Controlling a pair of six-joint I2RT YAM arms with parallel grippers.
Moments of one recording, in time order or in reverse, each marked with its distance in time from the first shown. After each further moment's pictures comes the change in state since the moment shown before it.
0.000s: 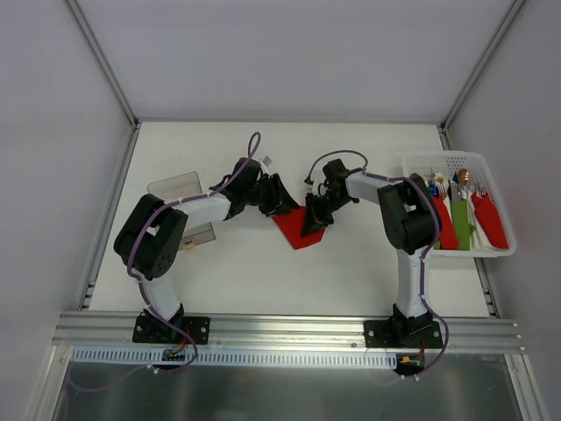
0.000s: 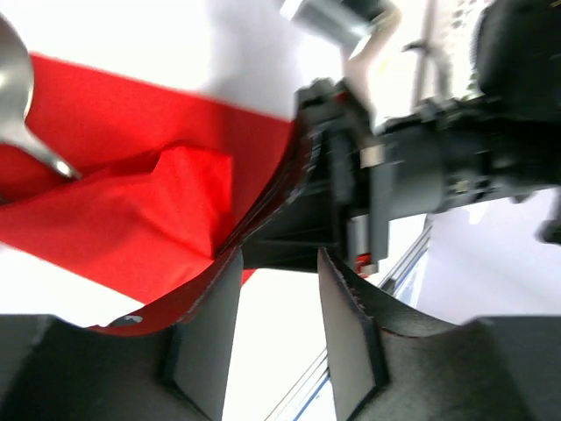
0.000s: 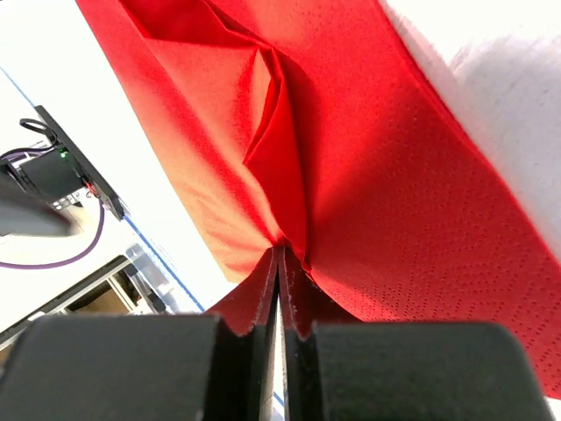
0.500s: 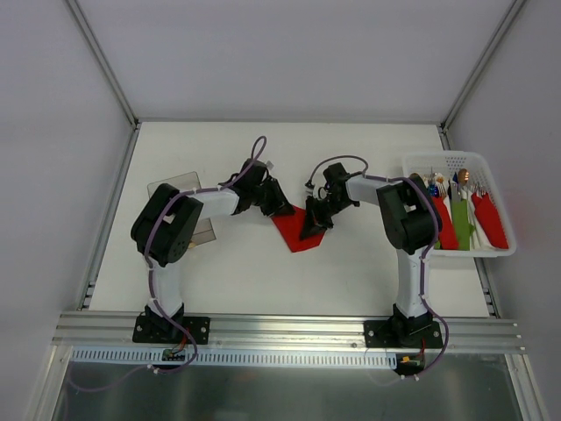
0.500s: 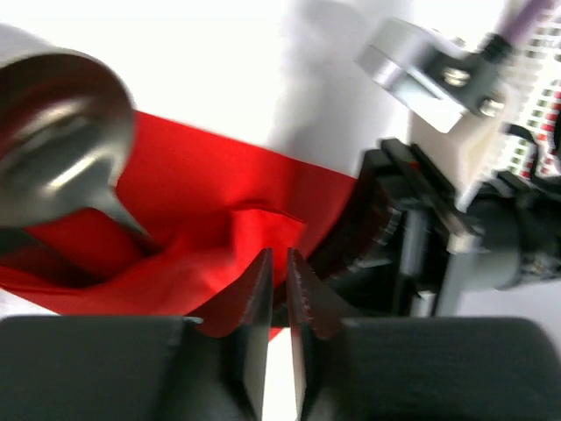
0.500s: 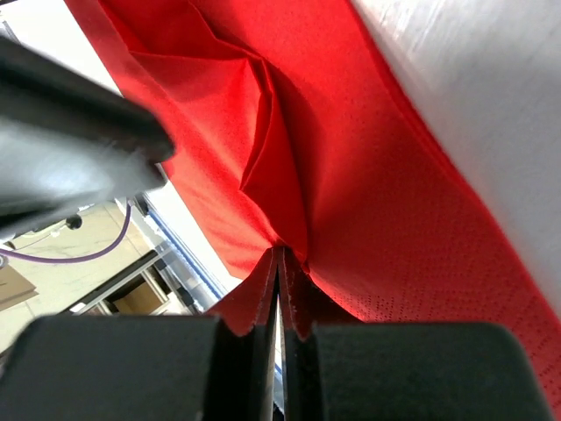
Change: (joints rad) left arm 0.011 0.130 0.084 -0.034 -0.016 -0.005; right arm 0.000 0.000 -0.041 0.032 -0.047 0.064
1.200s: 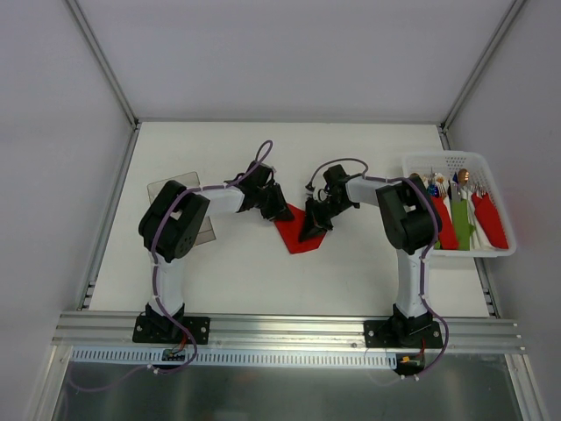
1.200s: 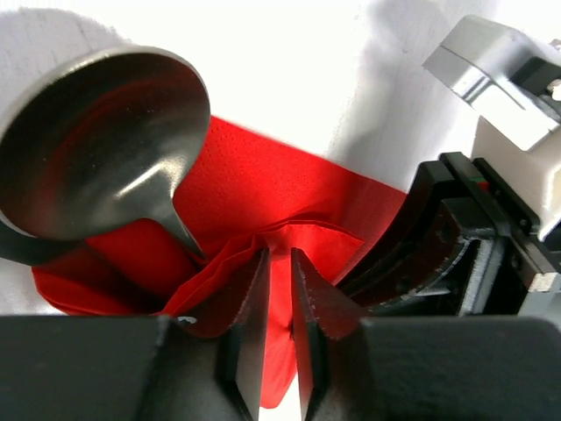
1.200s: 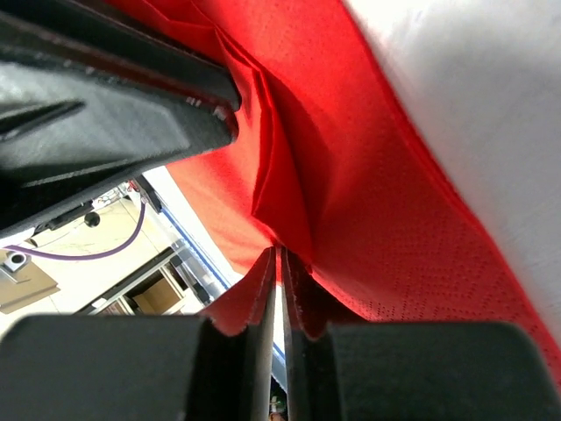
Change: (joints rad) left arm -0.008 0.076 0.070 -0.136 -0.037 0.057; right arm 0.001 0.000 -0.022 0.015 -0.028 0.043
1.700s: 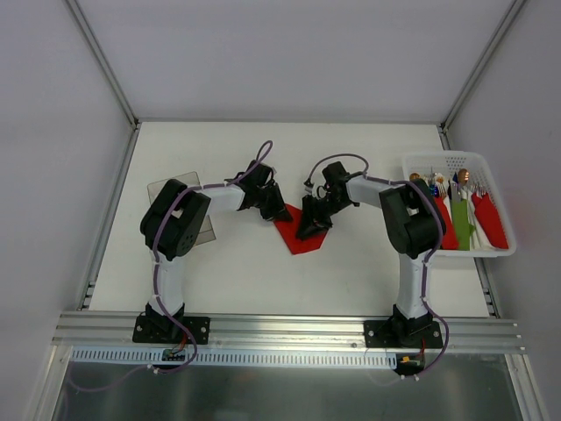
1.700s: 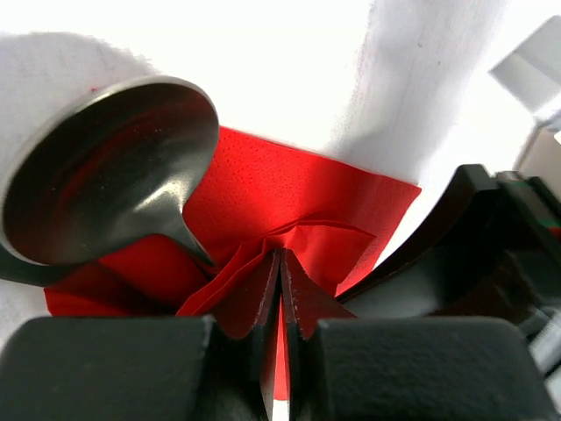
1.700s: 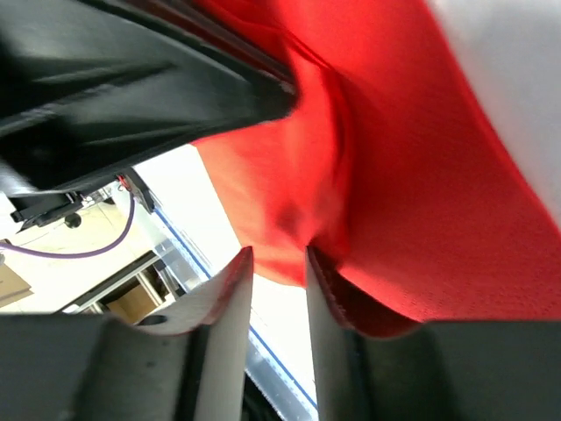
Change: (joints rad) left arm 0.001 0.017 0.022 -0.046 0.018 0.024; right arm 0.013 -0.048 -0.006 0.004 0.021 -0.016
